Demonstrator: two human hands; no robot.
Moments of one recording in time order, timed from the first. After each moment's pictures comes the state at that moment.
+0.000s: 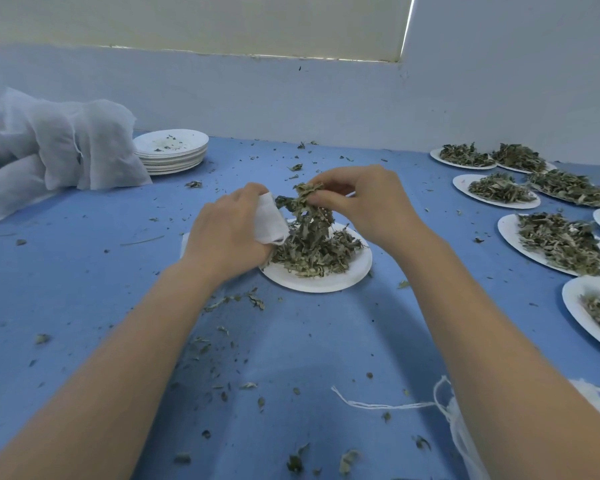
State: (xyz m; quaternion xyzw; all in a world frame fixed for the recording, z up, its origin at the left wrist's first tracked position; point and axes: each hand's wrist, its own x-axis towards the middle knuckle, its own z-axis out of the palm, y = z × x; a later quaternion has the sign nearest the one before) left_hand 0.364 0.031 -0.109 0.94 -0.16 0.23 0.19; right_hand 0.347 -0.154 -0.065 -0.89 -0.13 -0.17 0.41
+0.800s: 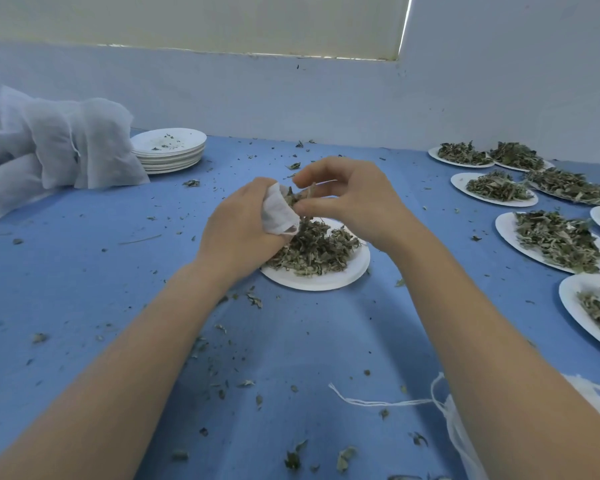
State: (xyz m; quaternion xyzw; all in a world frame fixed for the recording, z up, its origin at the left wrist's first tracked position) left_hand 0.358 0.015 -0.109 0.88 -0.17 0.24 0.37; right_hand 0.338 -0.149 -0.062 -0.83 -0.16 -0.11 0.52
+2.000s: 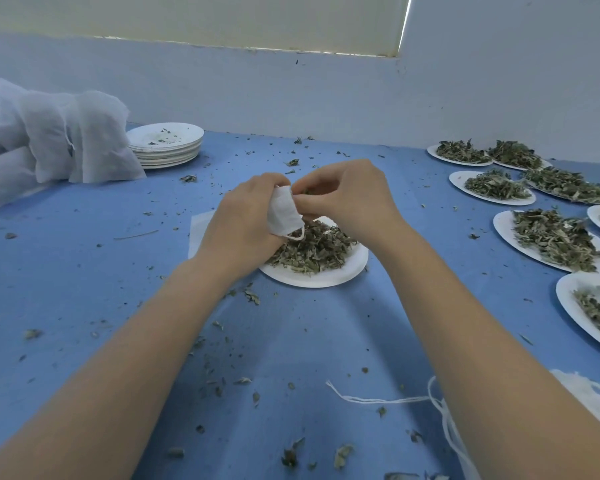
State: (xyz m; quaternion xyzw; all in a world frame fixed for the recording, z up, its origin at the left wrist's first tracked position) left_hand 0.364 0.011 -0.115 0.89 -0.20 0.26 0.32; right_hand 0.339 -0.138 -0.065 -0.86 -0.10 -0.14 0.49
